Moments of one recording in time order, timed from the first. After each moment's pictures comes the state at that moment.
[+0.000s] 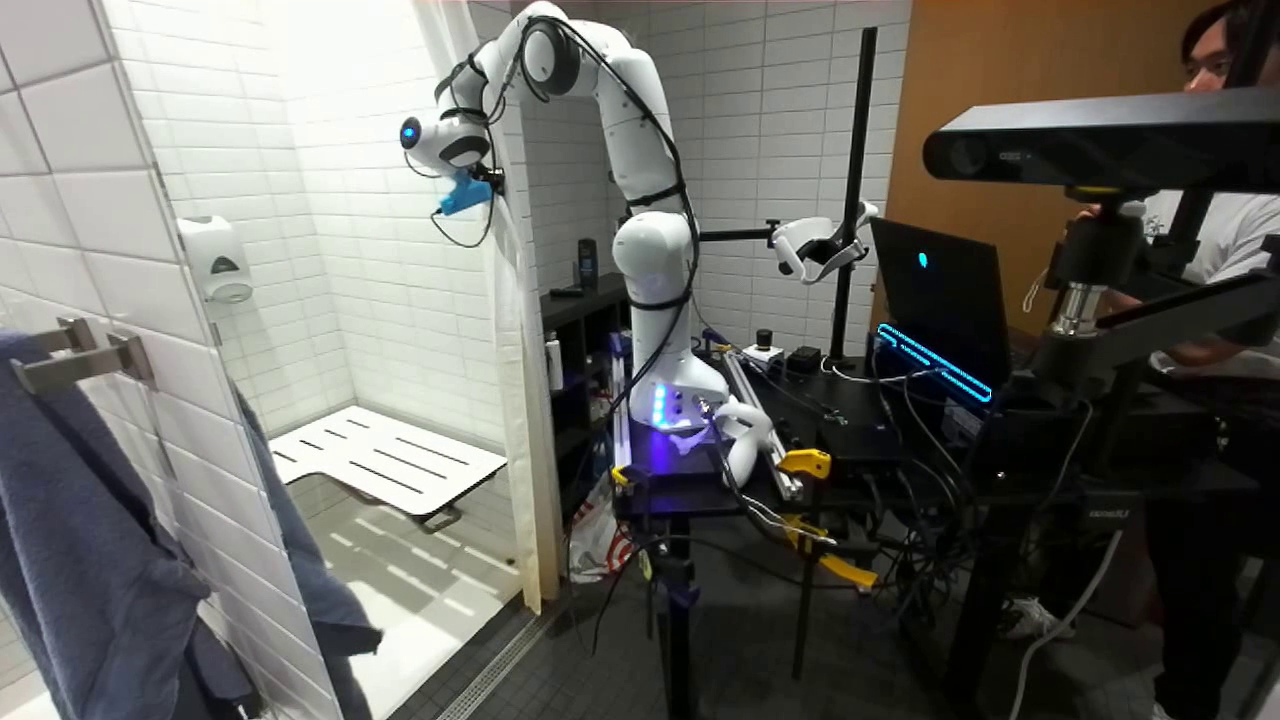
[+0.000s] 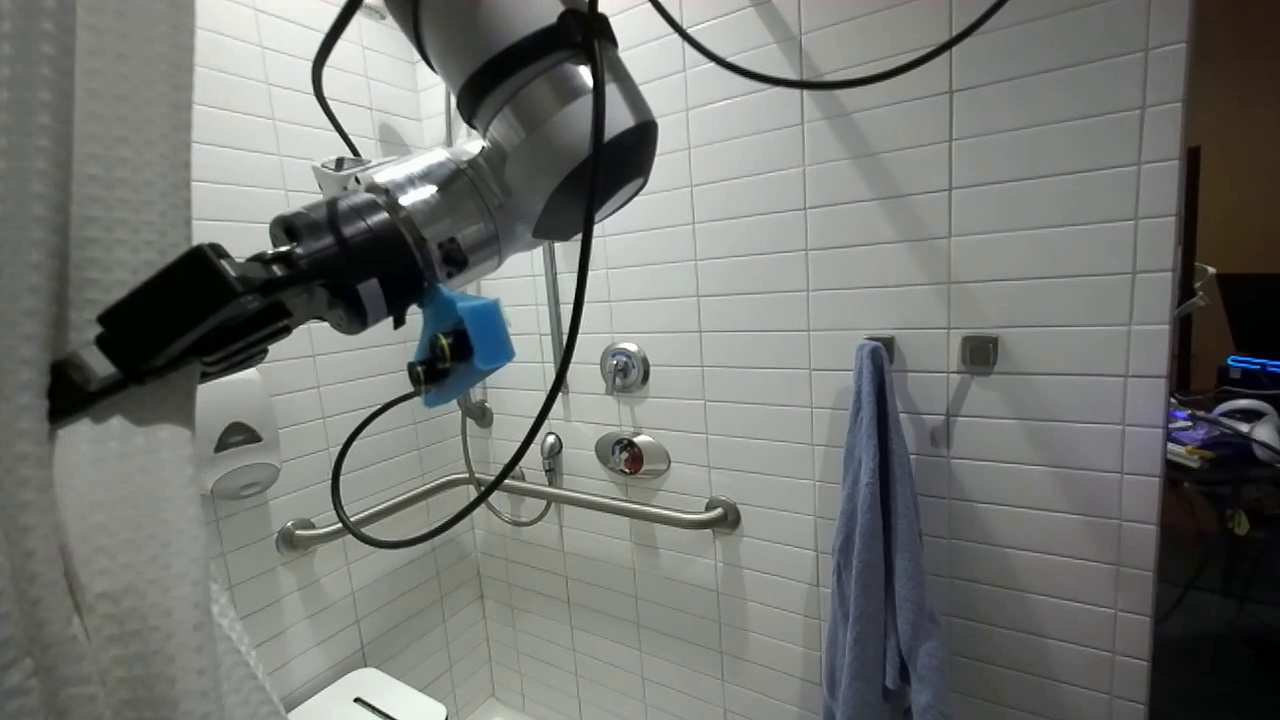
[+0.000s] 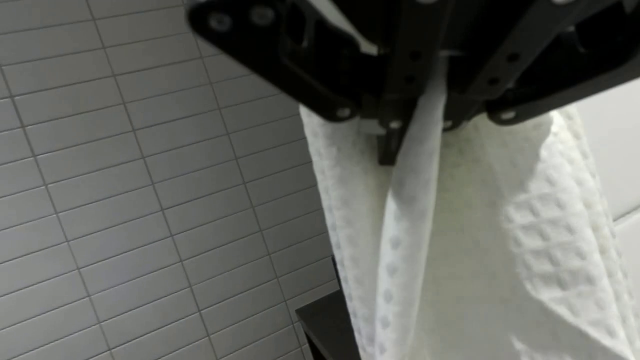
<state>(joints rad) 0.36 0.20 0.35 -1.84 1.25 2.09 -1.53</state>
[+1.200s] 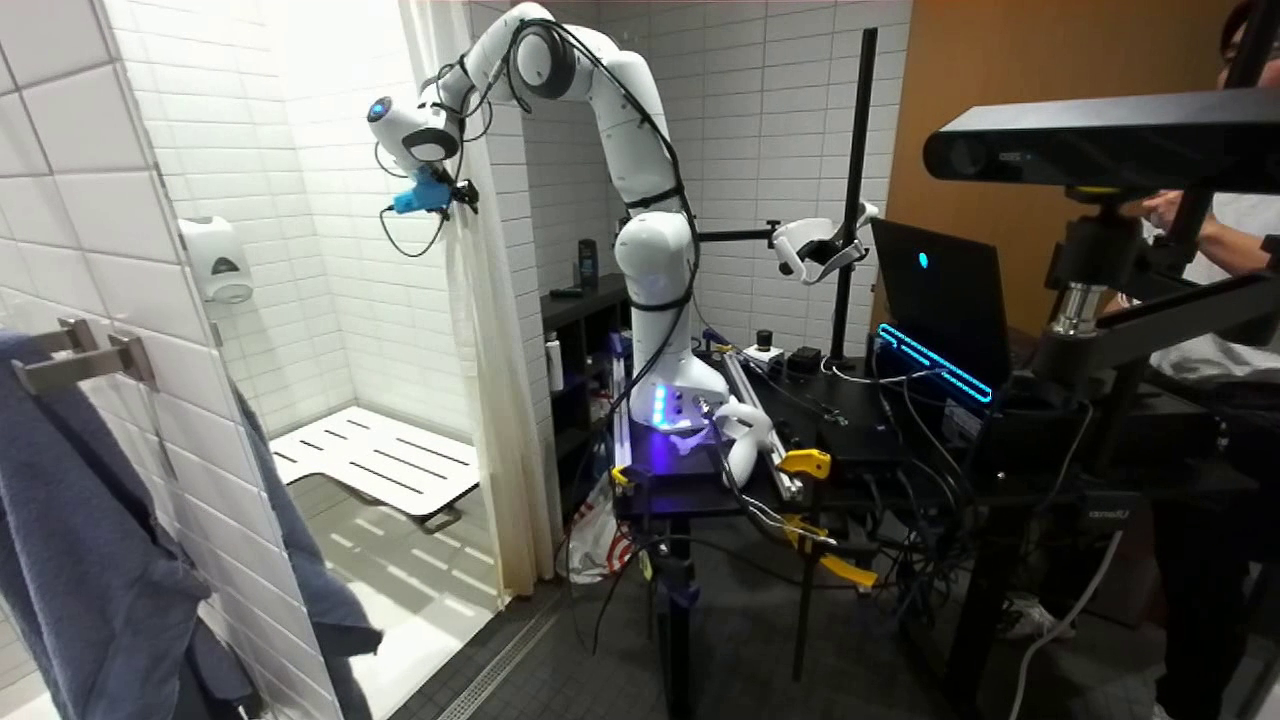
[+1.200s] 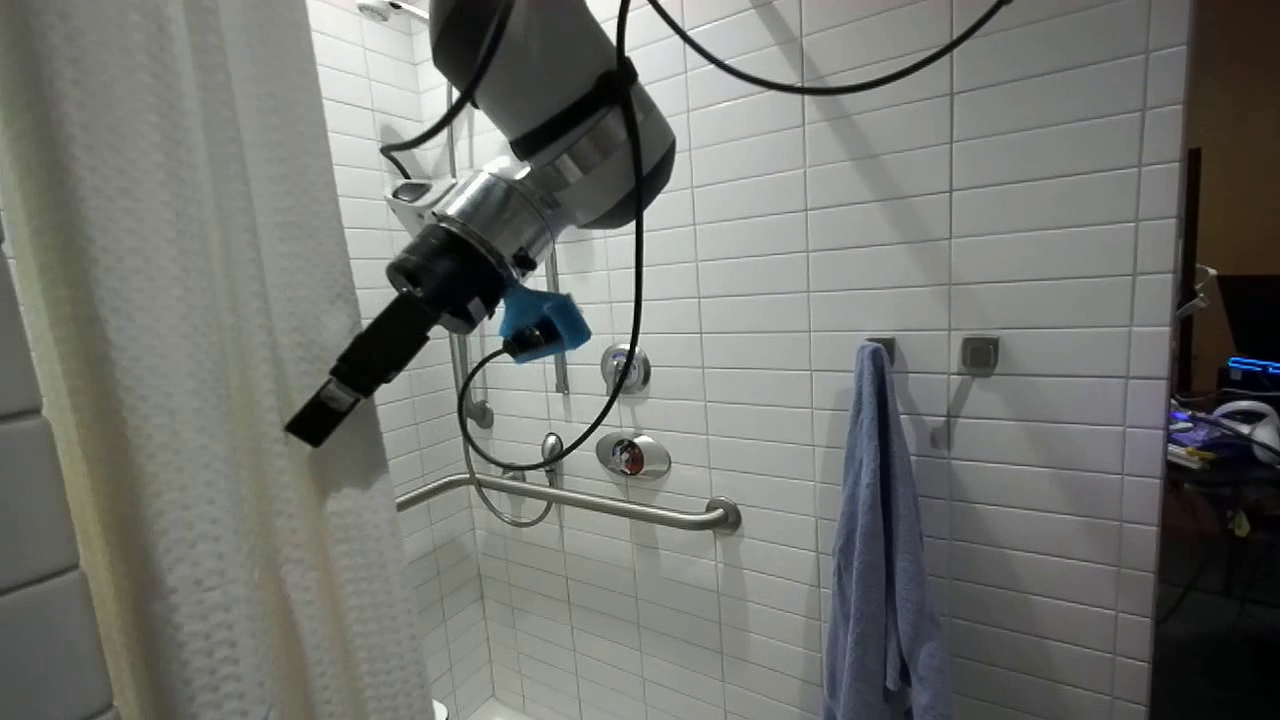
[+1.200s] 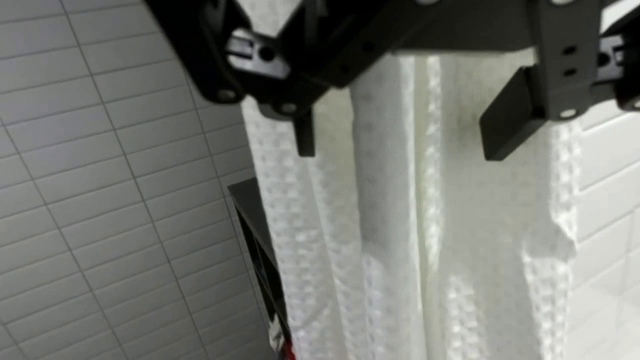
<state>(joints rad) 0.32 0.23 0.27 -1.77 0.85 2.12 -1.42</state>
